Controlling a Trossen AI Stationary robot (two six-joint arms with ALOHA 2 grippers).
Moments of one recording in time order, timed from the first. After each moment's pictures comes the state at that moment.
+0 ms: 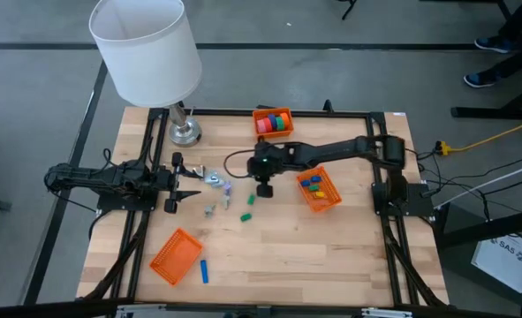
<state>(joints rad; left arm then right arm) -0.05 0.02 0.01 0.00 -0.03 0.09 -0.13 1.98 1.30 -0.12 -0.09 -0.19</state>
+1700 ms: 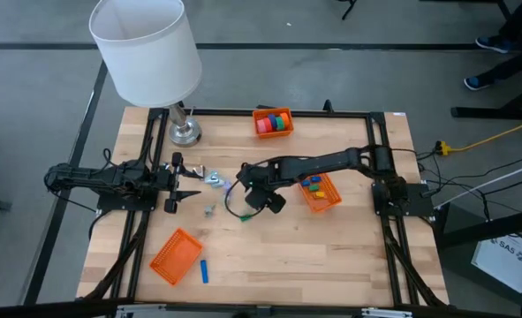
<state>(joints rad) -0.05 0.02 0.02 0.00 -0.03 0.09 0.03 2.12 1.58 -0.56 -0.05 -0.93</state>
